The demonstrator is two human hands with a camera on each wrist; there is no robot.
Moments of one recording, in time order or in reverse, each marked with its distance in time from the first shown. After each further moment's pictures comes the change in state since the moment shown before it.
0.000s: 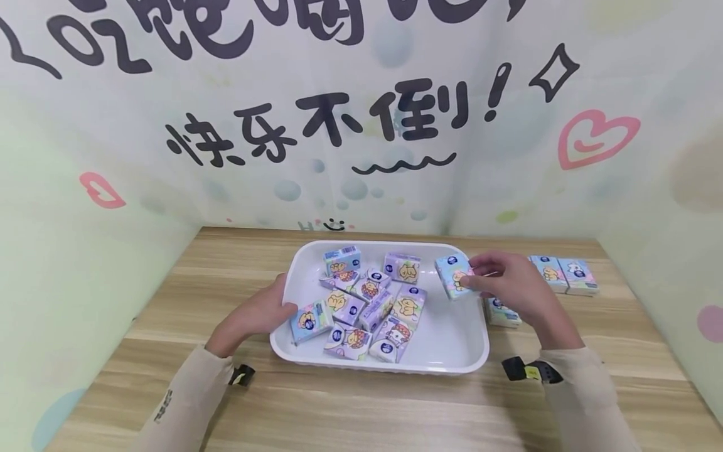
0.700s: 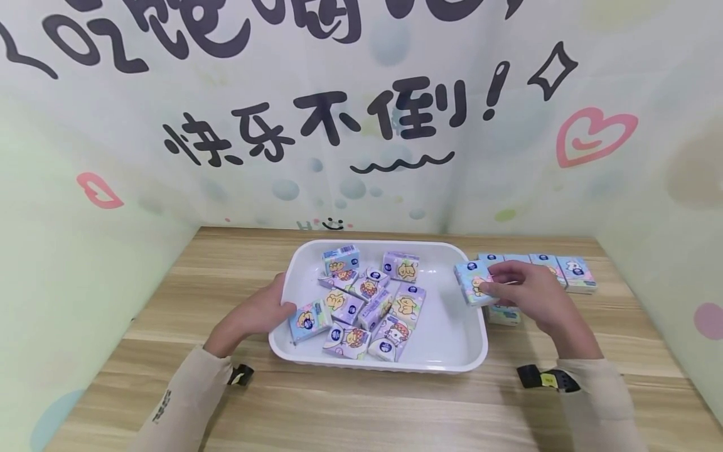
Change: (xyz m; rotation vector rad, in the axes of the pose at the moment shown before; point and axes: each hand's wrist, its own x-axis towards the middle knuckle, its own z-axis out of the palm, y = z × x) left_hand 0.000 -0.001 0.000 0.017 -0.001 -0.001; right_hand -0.010 0.038 -0.010 0.081 0.028 0.017
